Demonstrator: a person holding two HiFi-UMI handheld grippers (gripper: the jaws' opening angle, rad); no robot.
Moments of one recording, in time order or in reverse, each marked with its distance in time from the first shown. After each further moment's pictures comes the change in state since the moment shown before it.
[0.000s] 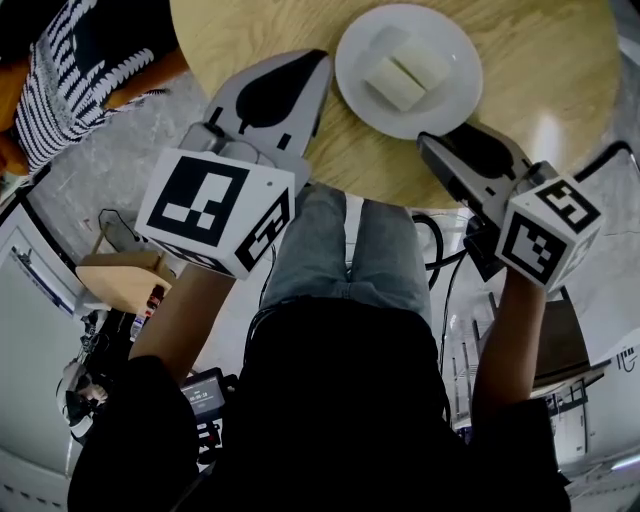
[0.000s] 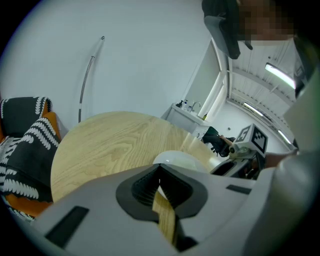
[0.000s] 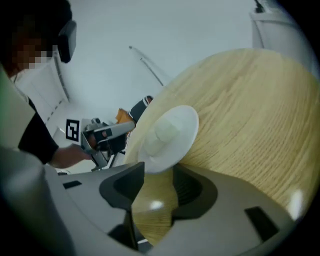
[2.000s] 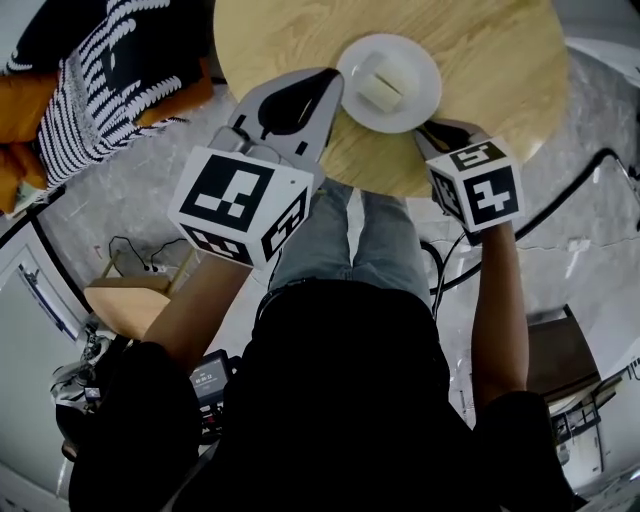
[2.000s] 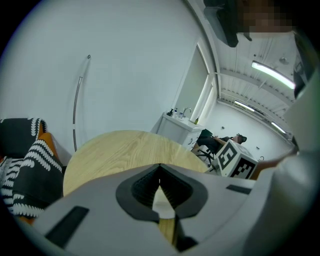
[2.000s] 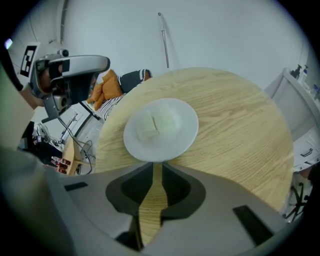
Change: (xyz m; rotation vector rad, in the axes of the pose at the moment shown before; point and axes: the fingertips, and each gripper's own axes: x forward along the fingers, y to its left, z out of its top) left arm -0.033 -0.044 0.050 0.106 -0.068 -0.031; right arm 0.000 -0.032 -0.021 -0.344 0.256 -0.357
